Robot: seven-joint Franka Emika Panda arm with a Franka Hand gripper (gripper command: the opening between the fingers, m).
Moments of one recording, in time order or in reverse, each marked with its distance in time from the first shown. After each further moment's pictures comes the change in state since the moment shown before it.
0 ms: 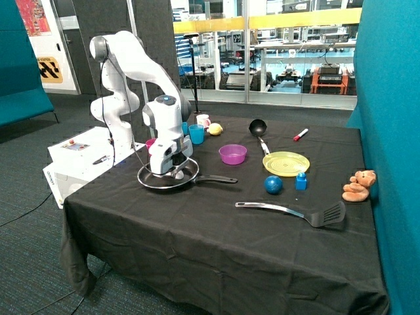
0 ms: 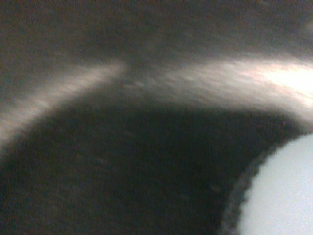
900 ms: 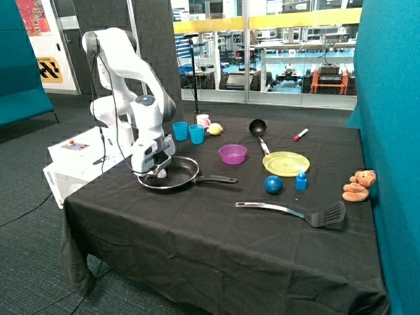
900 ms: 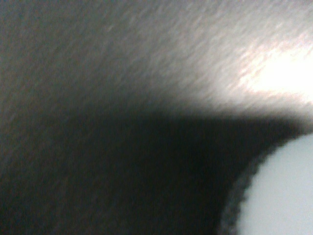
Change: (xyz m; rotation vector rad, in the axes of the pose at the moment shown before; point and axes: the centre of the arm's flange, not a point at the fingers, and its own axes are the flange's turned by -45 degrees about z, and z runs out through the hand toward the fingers) arm -0.068 0.018 0.002 0.012 0.002 -0.032
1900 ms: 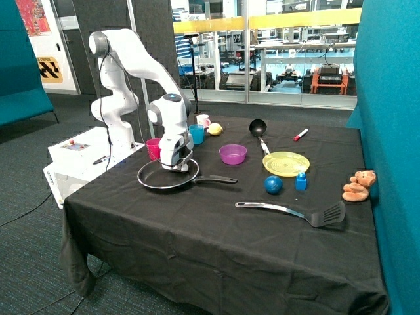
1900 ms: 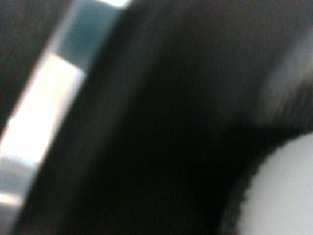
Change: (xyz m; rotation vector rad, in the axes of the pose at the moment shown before) arm 0.045 -0.092 0.014 -0.018 0.006 -0.132
